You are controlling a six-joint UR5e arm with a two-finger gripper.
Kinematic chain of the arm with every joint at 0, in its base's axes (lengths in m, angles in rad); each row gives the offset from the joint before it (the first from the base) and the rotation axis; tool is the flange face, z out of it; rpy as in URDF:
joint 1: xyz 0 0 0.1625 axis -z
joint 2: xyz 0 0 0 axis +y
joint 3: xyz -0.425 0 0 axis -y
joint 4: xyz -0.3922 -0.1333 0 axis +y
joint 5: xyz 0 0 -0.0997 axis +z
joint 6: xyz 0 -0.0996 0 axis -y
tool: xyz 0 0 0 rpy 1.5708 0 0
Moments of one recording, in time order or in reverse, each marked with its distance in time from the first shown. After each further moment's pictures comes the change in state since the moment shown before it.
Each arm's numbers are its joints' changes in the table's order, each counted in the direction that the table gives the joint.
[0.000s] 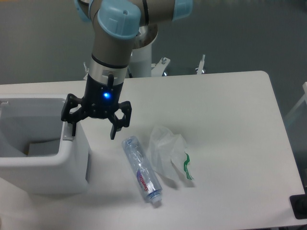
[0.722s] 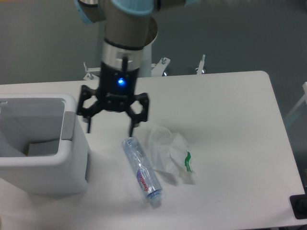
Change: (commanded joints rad) arm -0.112 -0.008 0.095 0.011 -0.207 0.282
